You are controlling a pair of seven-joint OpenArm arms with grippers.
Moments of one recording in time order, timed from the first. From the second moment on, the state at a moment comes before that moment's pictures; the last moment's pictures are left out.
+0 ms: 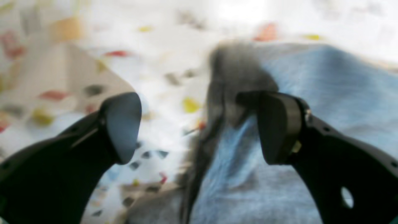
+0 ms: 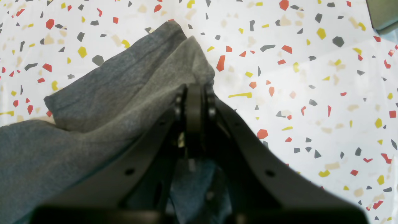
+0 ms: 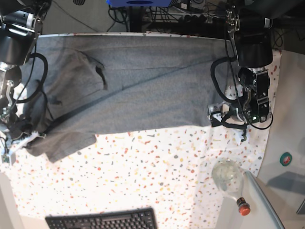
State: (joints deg) left arm -12.3 -11.5 -12.5 60.8 -11.8 -5.4 53.5; right arm 10.5 12.0 22.3 71.5 7.0 18.0 -38.7
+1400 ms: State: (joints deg) left arm -27.9 -13.3 -5.2 63.0 -13.3 -5.9 54.0; right arm 26.3 23.1 4.6 42.7 7.2 18.4 -18.1
